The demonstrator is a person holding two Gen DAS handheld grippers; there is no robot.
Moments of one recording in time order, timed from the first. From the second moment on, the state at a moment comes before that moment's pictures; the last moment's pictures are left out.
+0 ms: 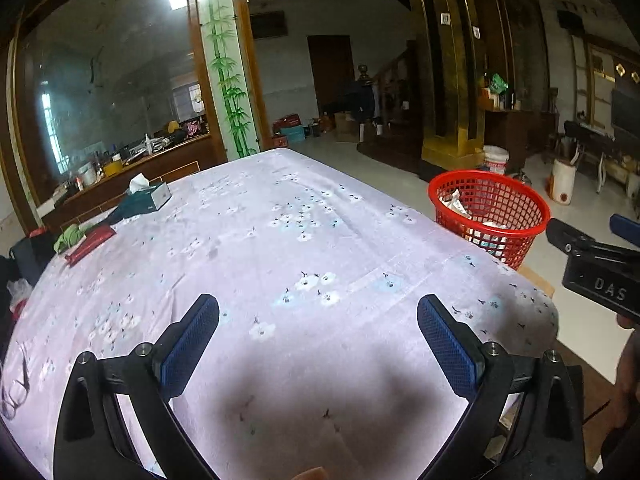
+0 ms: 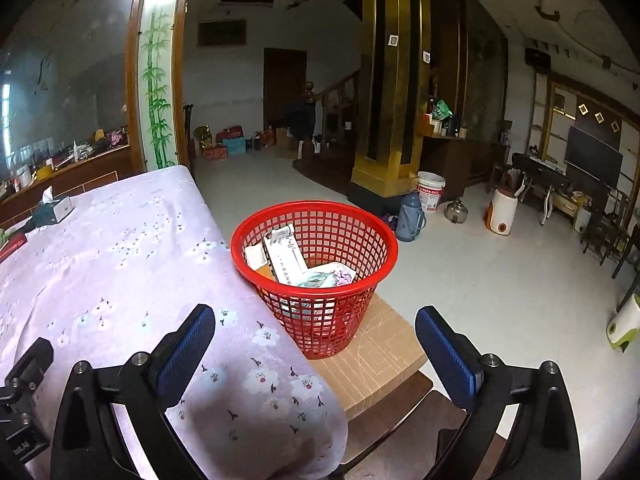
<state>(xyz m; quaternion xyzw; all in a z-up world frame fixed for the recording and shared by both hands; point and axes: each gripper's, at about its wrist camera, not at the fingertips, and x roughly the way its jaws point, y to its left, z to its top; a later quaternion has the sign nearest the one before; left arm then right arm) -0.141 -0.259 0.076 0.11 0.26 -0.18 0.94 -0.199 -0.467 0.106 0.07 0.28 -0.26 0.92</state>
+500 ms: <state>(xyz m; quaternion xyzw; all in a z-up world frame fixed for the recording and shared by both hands) -0.157 -0.238 0.078 0.11 0.24 -0.17 0.95 -0.188 -0.444 0.103 0.04 0.29 -0.24 0.92</state>
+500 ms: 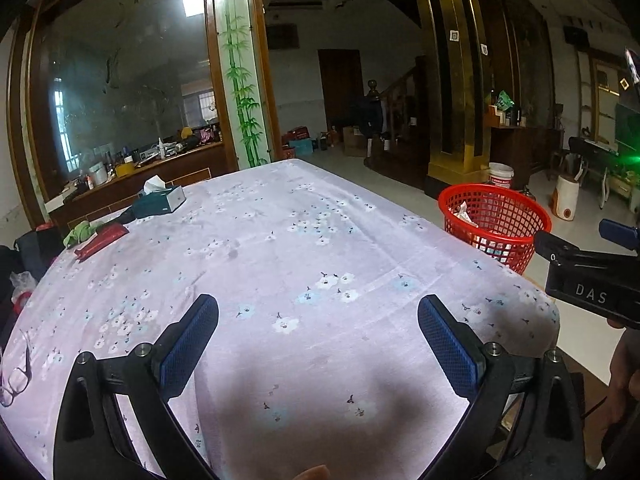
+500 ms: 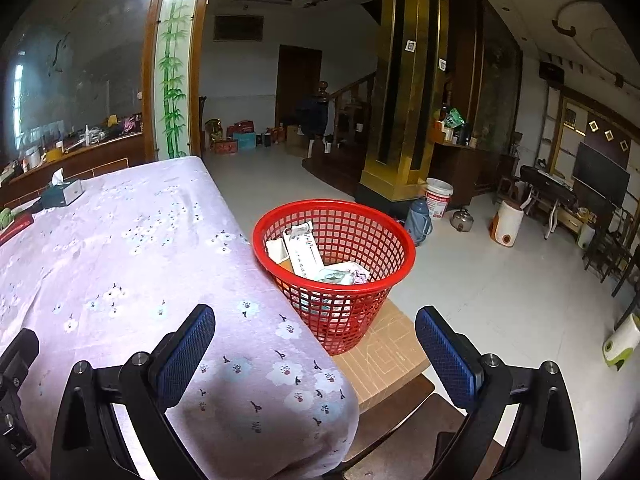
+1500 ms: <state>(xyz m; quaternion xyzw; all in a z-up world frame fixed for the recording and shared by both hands) -0.159 -0.235 0.073 0.11 0.23 -0.14 0.96 -0.183 -0.437 0.097 0.03 0.30 -0.23 0.93</state>
